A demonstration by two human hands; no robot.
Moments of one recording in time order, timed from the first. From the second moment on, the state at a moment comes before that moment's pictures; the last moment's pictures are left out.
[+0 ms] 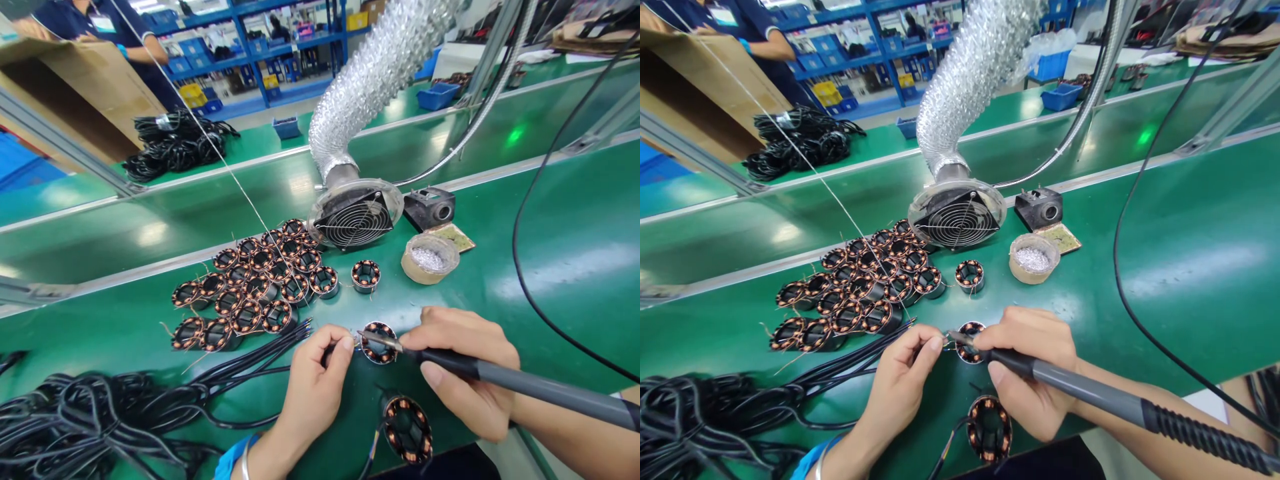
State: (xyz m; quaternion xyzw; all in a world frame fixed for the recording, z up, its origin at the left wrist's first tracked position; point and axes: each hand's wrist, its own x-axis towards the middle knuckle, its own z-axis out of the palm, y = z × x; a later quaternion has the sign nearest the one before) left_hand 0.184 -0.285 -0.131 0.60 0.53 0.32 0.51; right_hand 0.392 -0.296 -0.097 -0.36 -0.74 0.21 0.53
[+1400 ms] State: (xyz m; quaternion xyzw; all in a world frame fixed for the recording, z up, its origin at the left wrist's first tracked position) left_hand 0.184 -0.287 -0.131 0.58 0.54 0.32 0.52; right_hand 0.388 -0.289 -0.096 -0.32 -0.75 0.22 0.53
